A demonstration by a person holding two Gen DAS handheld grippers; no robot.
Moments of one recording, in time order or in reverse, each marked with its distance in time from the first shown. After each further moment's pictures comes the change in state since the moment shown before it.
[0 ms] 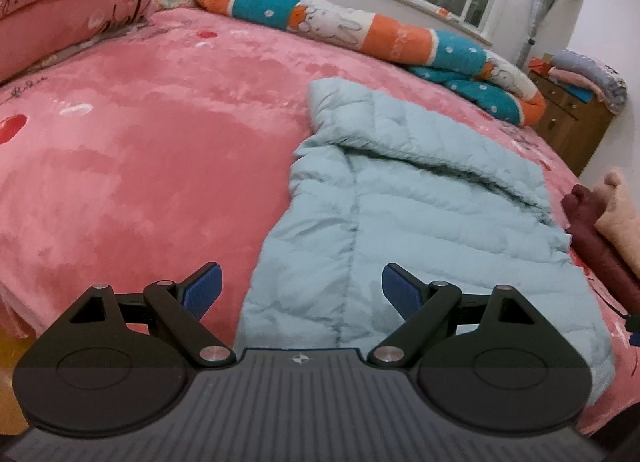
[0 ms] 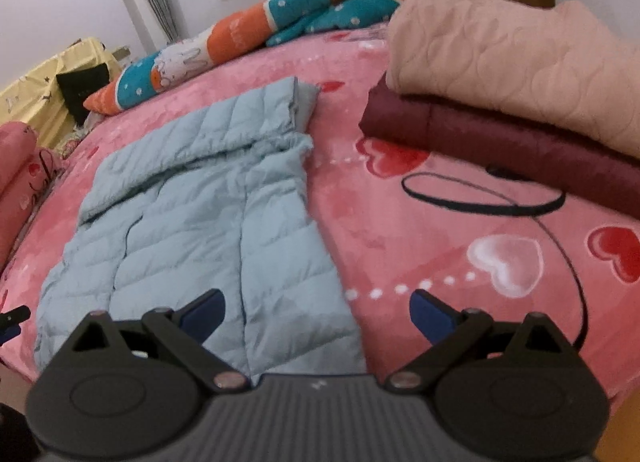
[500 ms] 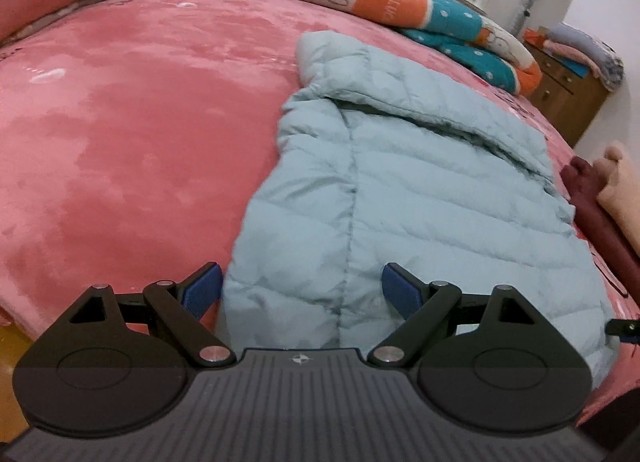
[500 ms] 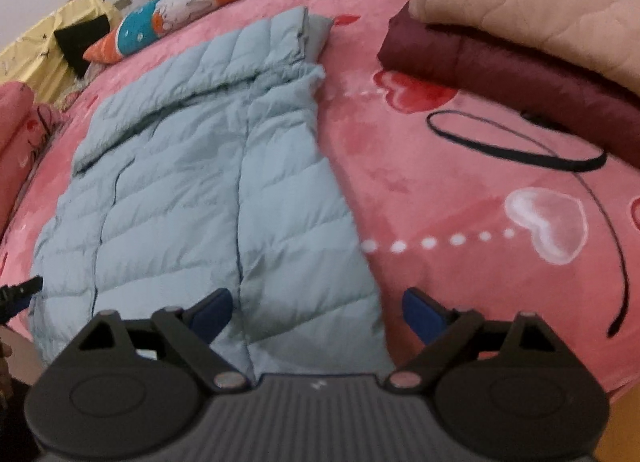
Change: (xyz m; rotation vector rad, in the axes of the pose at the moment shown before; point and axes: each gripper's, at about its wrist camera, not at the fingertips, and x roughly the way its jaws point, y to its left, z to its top) left arm 0.021 0.001 -0.010 0.027 0.105 -0.054; right arm 0.030 0.001 -0.006 -0.022 0.184 0.022
